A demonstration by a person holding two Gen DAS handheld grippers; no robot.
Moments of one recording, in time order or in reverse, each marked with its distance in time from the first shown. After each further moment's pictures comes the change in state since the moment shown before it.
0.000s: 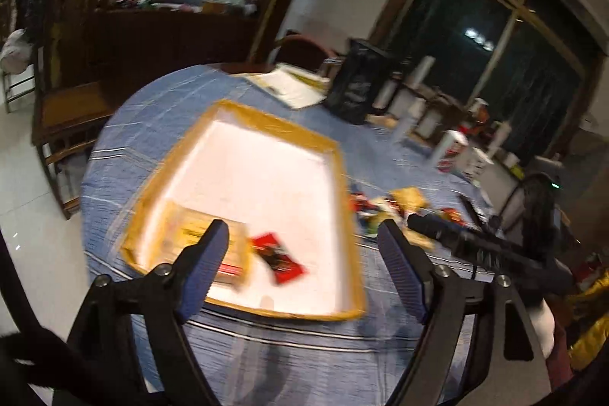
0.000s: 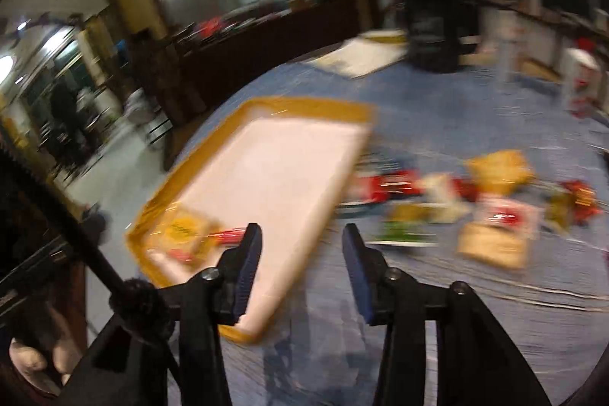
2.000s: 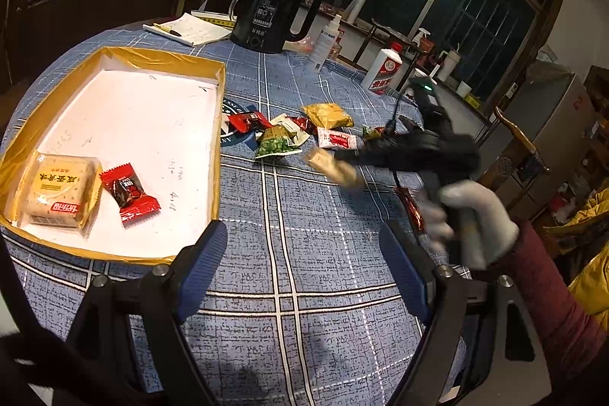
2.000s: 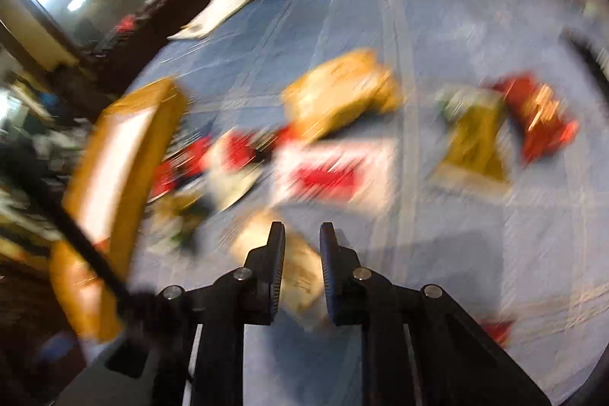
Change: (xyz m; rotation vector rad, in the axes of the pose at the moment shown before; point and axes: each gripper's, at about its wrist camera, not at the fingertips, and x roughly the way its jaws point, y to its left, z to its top) left arm 0.057 -0.078 -0.051 0.133 0.203 -0.164; right arm 0.064 -0.157 -0.013 0.299 0.278 0.040
